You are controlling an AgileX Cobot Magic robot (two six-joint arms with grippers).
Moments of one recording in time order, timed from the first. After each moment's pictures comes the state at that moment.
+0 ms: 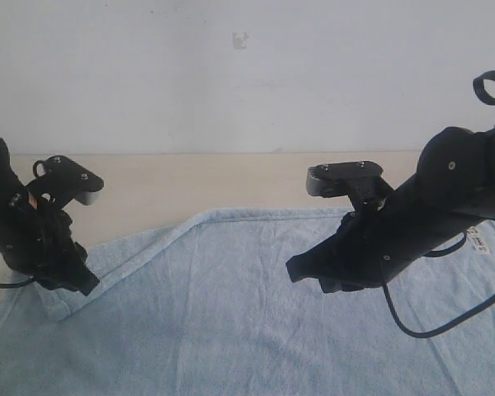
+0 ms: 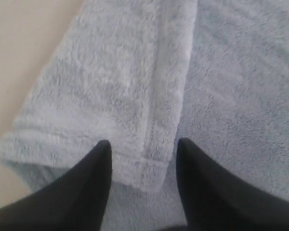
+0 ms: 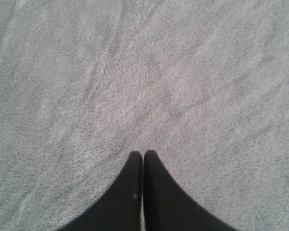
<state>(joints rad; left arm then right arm) -0.22 1.76 -0.97 0.07 0.55 0.29 0.44 1.70 -0.92 0.43 0.43 -0.27</state>
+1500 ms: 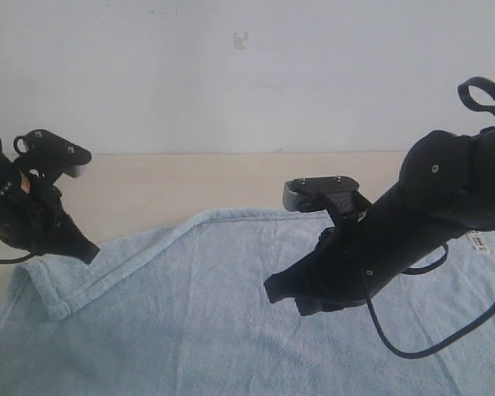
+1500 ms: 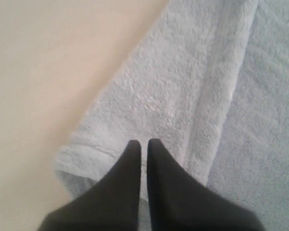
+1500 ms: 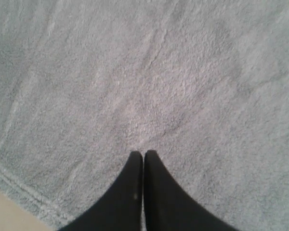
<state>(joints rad) -0.22 1.72 -0.99 0.25 0.49 0.05 0.50 1.70 -0.92 0.55 0.50 -0.36</state>
